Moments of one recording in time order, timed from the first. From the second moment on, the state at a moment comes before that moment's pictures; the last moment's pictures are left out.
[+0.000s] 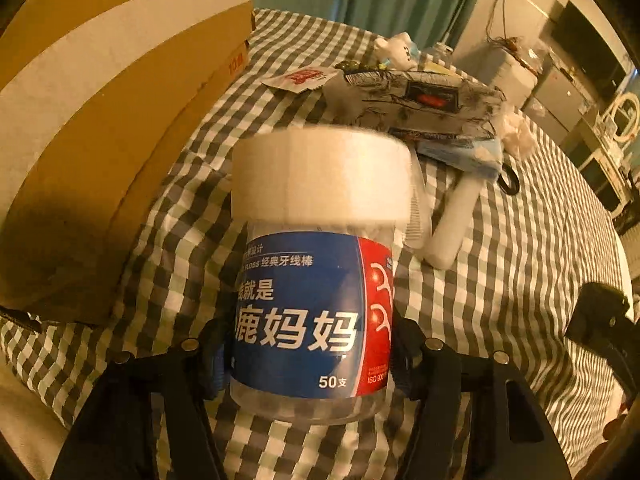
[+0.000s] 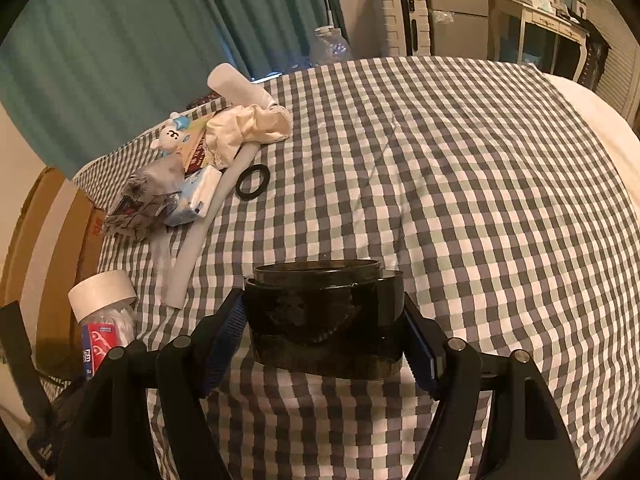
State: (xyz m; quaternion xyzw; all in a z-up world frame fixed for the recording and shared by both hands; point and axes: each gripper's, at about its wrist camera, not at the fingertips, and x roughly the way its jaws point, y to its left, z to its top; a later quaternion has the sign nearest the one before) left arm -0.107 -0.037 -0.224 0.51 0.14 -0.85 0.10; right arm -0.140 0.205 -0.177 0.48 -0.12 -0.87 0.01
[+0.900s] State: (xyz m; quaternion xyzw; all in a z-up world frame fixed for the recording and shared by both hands) left arm -0.048 -0.023 -0.079 0.44 0.15 -0.89 0.01; right arm -0.055 0.175 -0.055 0.40 -0.09 -0.91 0.03
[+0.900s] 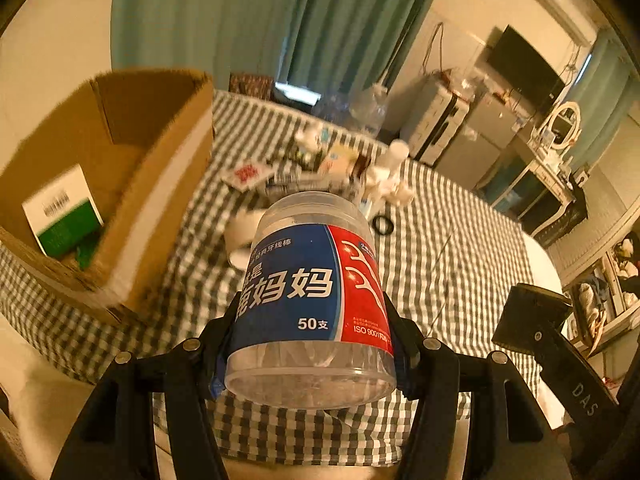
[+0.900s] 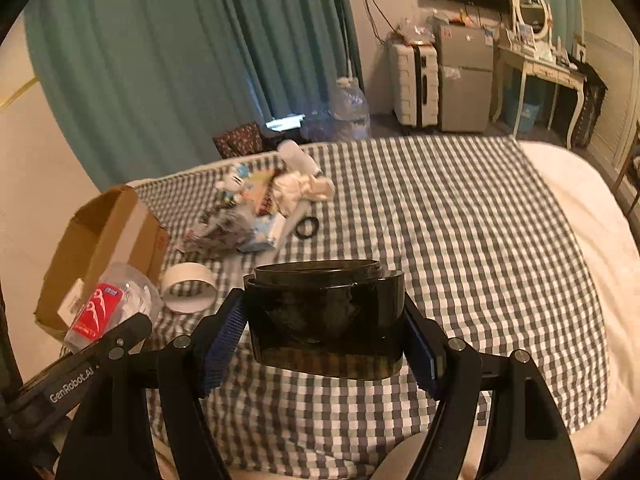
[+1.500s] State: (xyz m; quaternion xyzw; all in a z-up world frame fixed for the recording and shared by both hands) left arm -0.064 -0.164 0.038 0.32 0.06 -0.94 0.06; right arm -0.069 0.049 0.037 0.35 -0.08 -0.92 0.18
